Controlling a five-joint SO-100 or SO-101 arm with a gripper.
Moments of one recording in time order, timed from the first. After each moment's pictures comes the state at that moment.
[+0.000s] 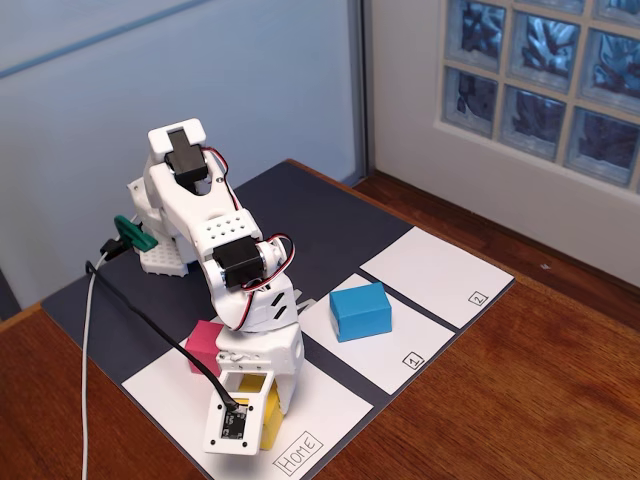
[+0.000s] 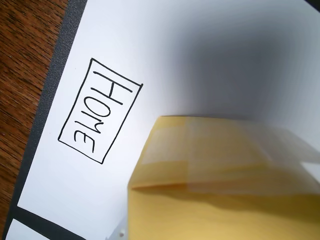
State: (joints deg) arm 20.0 53.0 61.3 66.2 128.2
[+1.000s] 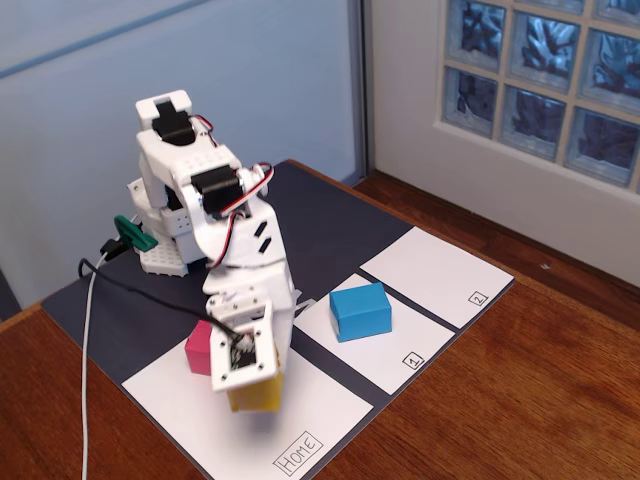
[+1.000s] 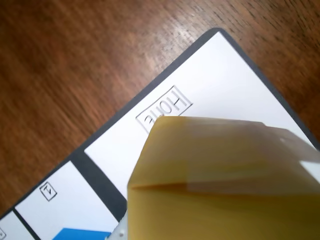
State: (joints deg) arm 19.1 72.3 65.6 66.3 111.6
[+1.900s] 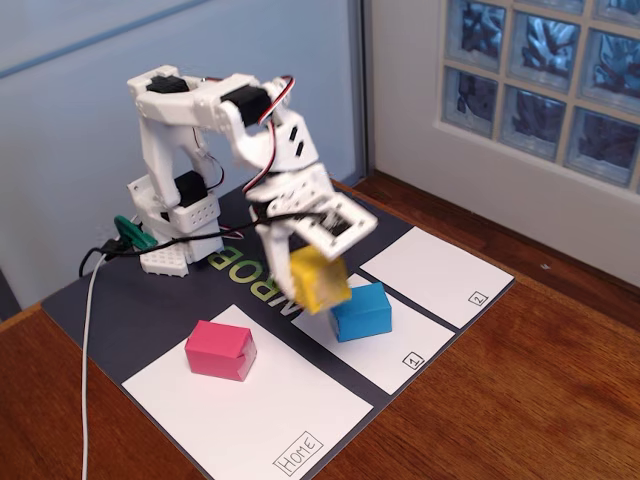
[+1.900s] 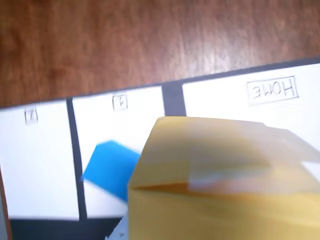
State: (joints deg) arm -0.4 98.2 85.1 66.8 97.6
